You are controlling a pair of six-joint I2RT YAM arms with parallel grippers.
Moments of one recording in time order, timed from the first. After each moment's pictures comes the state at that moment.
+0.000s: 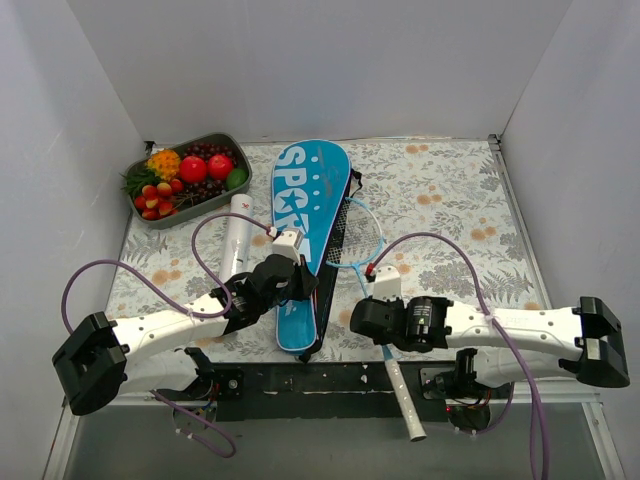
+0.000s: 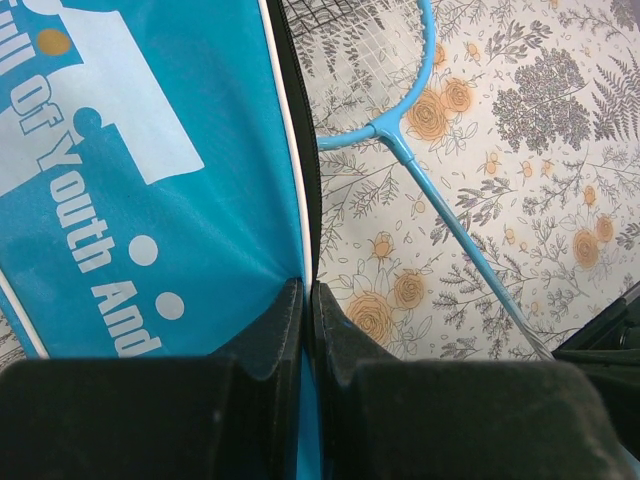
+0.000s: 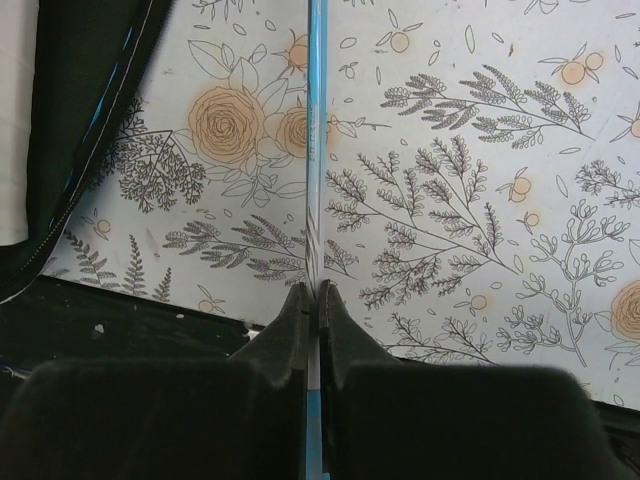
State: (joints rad) left arm -0.95 1.13 0.56 0.06 -0.24 -0.64; right arm 1.38 1.10 0.77 -0.88 0.53 1.02
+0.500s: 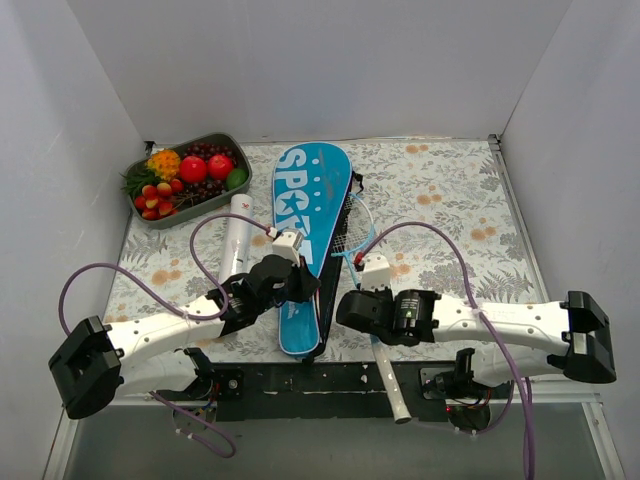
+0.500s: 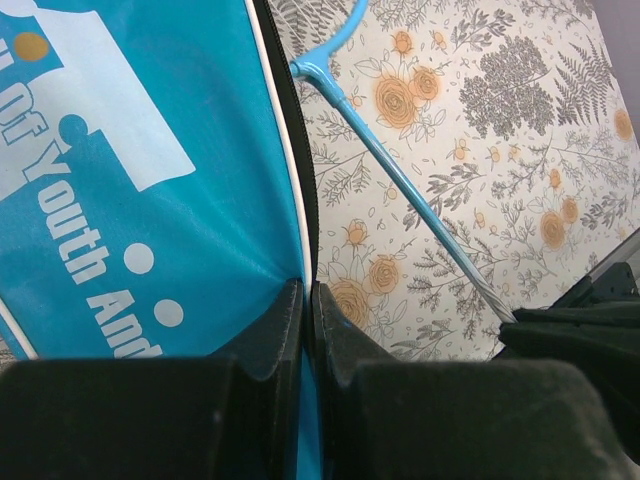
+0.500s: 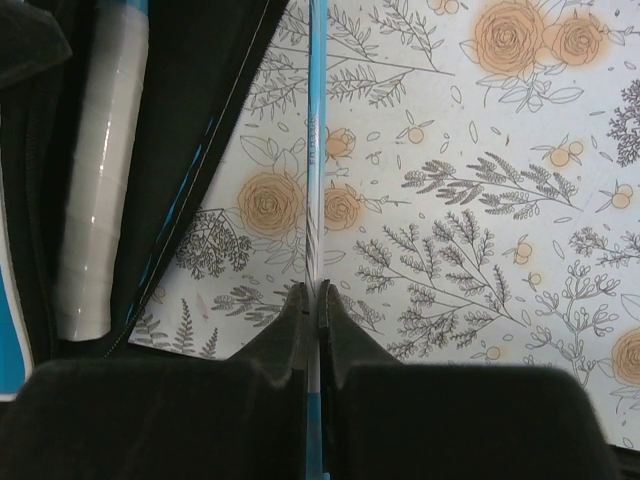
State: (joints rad) left arm -0.94 1.10 0.56 0.05 -0.18 -0.65; right arm 1.39 1.20 0.89 -0.85 0.64 1.00
